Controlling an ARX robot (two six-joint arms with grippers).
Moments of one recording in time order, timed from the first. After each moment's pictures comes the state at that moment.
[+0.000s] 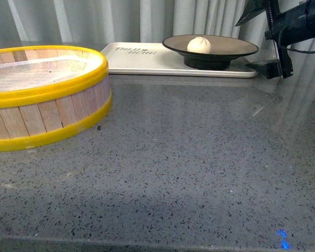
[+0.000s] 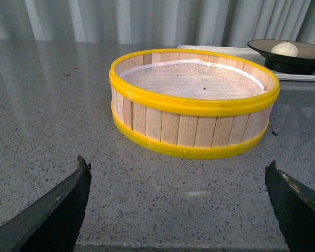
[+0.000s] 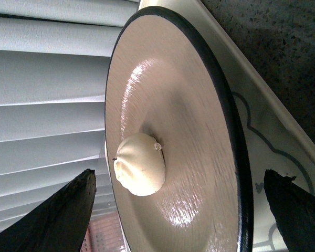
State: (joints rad) left arm 0.00 0.00 0.03 0.00 0.00 0.00; right arm 0.02 2.26 1.89 -0.05 -0.41 1.24
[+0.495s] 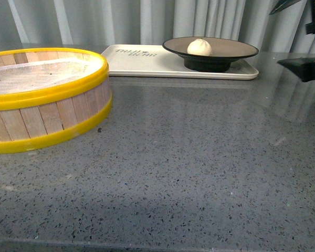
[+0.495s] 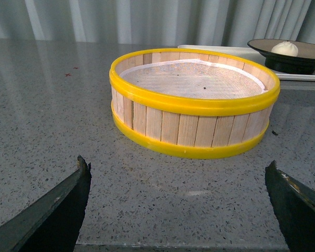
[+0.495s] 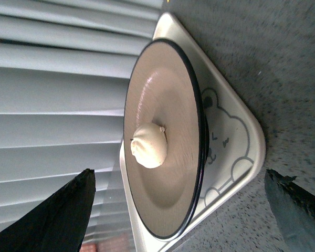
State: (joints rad) left arm 0.00 0.00 0.03 0.00 0.00 0.00; right arm -0.02 1.92 1.40 0.21 -0.29 1.26
